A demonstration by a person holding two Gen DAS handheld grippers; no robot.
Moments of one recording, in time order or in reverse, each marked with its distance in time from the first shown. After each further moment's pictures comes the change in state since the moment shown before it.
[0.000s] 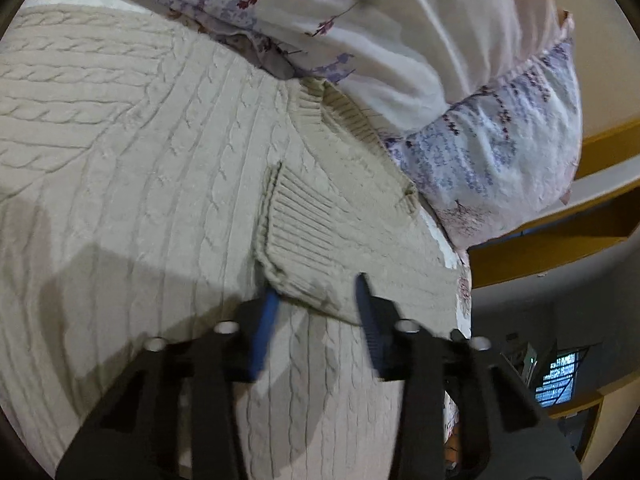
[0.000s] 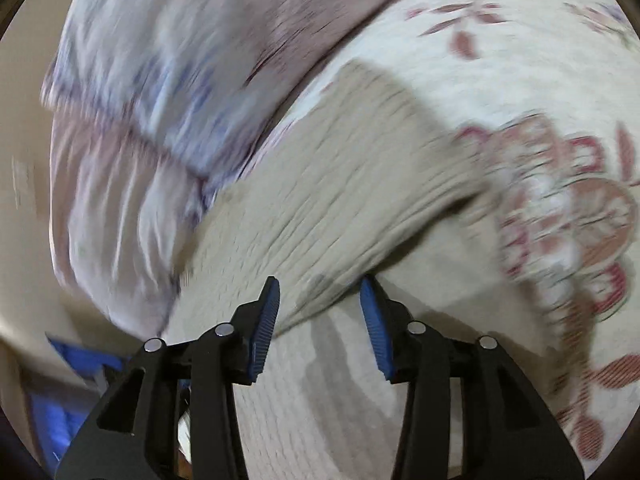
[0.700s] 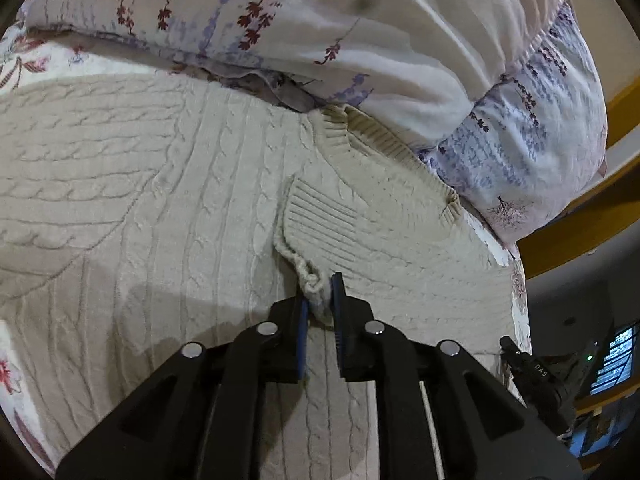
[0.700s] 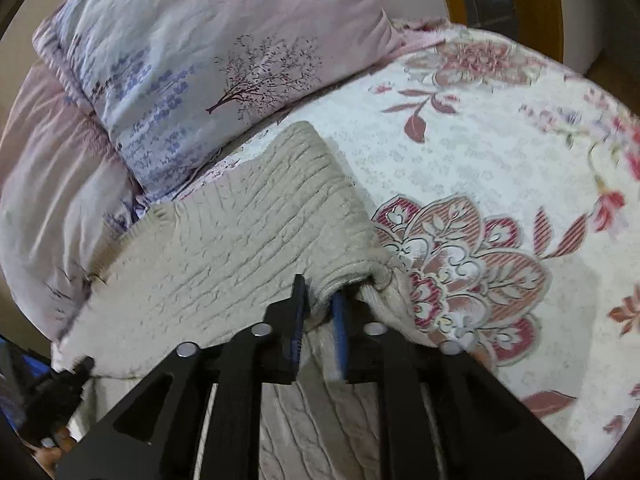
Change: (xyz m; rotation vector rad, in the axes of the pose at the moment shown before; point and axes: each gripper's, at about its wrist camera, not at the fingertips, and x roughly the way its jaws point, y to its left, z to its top) left arm -0.007 -0.006 0.014 0.160 -0.070 0.176; right arm -0.005 0.025 -0.018 -0.258 -0.198 -0.352
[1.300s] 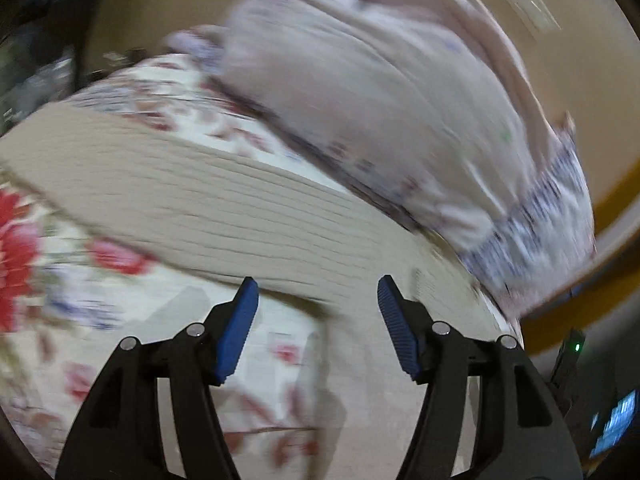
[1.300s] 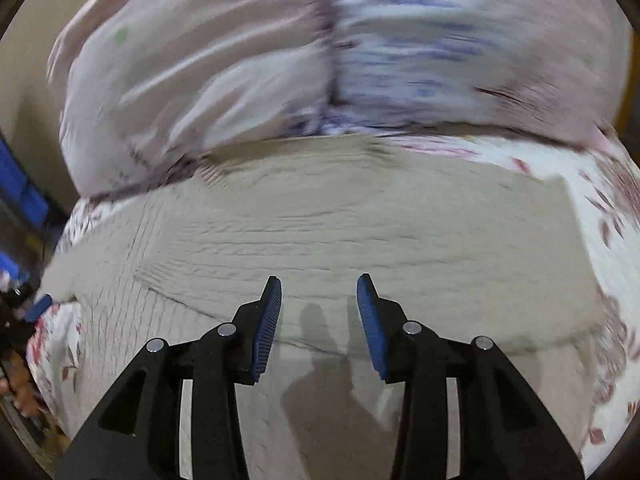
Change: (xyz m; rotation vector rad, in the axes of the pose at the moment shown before) left arm -0.169 0.129 -0.023 -0.194 -0.305 0.076; right arm 0.018 0.175 -0.041 -0.527 0.129 0.181
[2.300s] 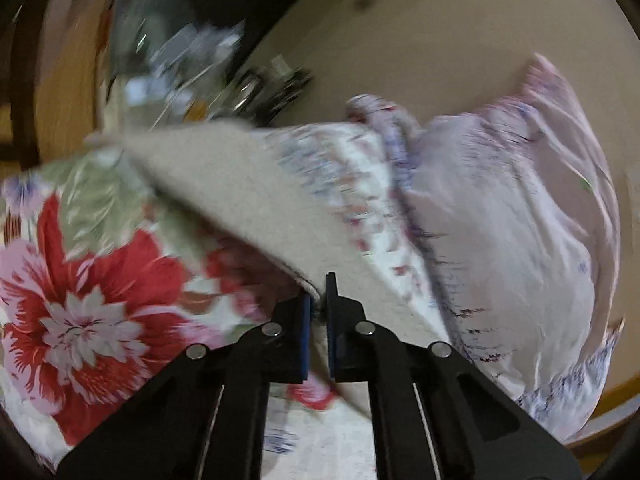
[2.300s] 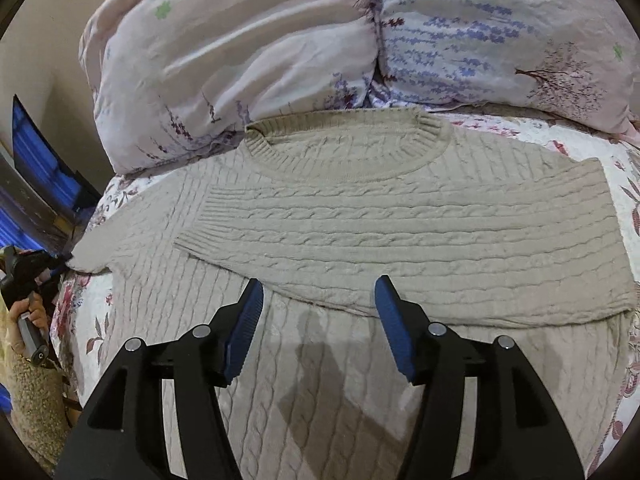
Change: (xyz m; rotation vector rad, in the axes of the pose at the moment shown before) left arm -0.026 0.113 0.058 -0.420 -0.226 0.178; right arm -0.016 0.007 -0.009 0.003 0.063 0.120
